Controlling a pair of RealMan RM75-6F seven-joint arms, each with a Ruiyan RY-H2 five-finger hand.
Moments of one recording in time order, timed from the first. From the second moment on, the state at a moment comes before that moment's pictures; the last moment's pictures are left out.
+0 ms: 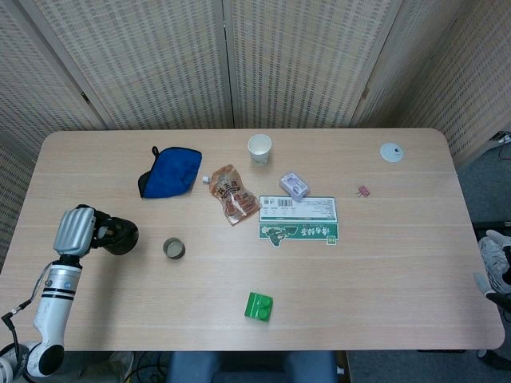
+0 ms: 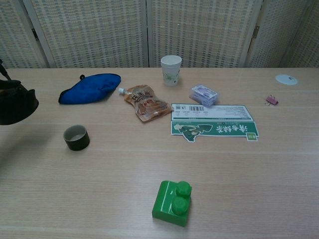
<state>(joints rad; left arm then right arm) -0.46 -1.34 -0.22 -1.48 1.21 1.22 0.03 -0.05 -1.06 0.12 -1.62 -1.49 1.67 -0.02</state>
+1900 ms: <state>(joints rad) -0.52 -1.41 -0.21 -1.49 1.31 1.22 0.10 -0.09 -1.06 0.11 -1.57 -1.48 1.70 0.03</state>
